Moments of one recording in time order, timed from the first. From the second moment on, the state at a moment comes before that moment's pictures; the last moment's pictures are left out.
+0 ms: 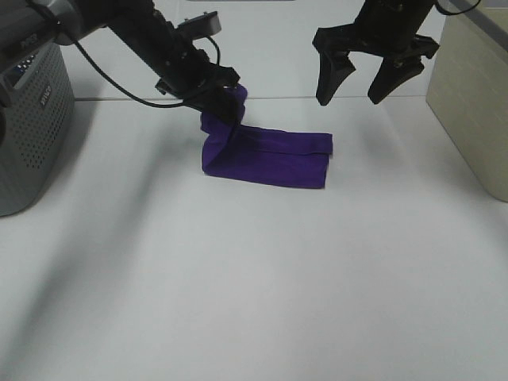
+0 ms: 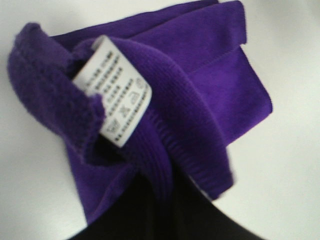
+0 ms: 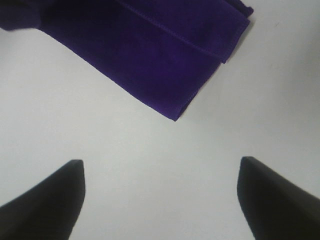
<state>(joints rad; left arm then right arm) -0.29 2.64 -2.51 -0.58 1.21 0.37 0.26 2.10 -1.91 0.25 1.22 -0.14</state>
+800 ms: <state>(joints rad) -0.49 2.70 -2.51 -0.68 0.98 0.34 0.26 1.96 -1.91 0.27 1.22 -0.11</state>
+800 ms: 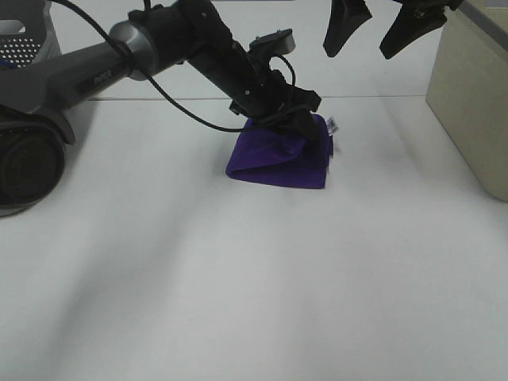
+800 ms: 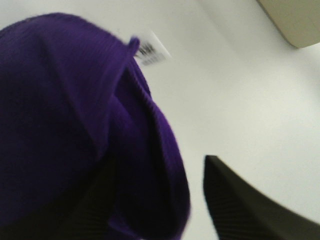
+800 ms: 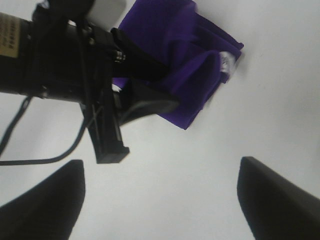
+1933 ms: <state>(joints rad) -0.21 2.47 -2.51 -0.32 1.21 0.22 0.26 2.21 -1.91 0.67 1.09 -0.72</state>
